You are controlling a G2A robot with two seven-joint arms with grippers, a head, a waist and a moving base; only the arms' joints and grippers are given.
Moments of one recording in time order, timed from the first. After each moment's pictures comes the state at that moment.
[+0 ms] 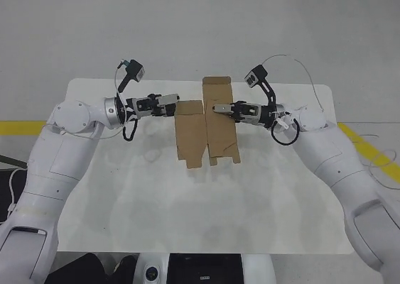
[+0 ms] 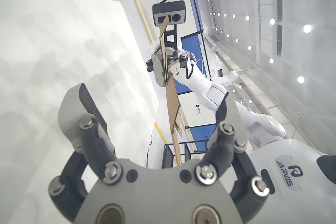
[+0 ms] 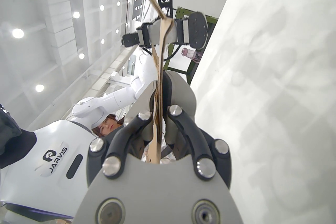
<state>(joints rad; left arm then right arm) 0.69 -1.08 -1.11 -1.20 -0.39 -0.34 -1.10 -0.43 -1.25 0.66 -0.74 0.88 -0.62 1.19</state>
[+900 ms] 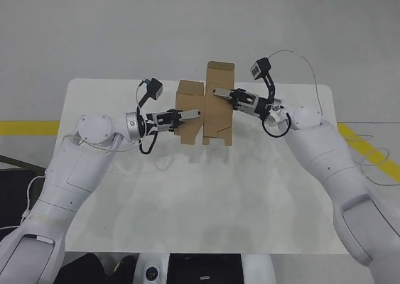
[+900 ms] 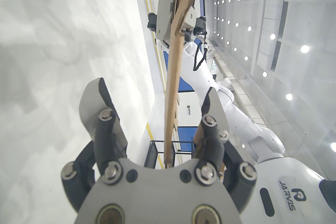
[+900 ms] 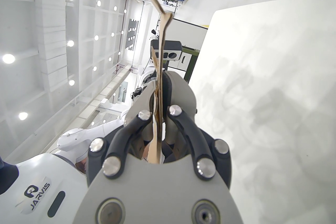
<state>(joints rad) 0.76 -1.10 -1.05 -1.27 -0.37 -0.21 -1.02 -0.41 -1.32 0.71 -0.62 0.77 -0.66 1.02</state>
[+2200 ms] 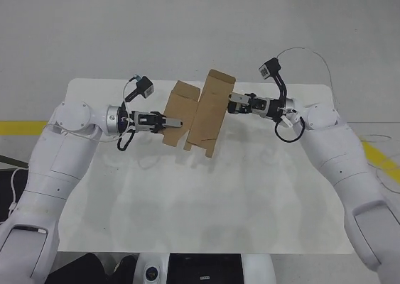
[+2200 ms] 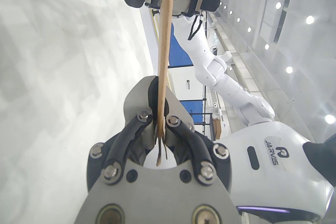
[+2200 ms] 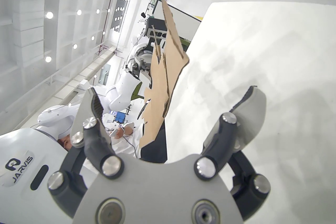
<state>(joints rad) 0.68 -1.08 -1.11 -1.14 -0.42 -0.27 -1.38 -0.46 -1.24 0.85 -0.75 0.60 -0.68 1.14</state>
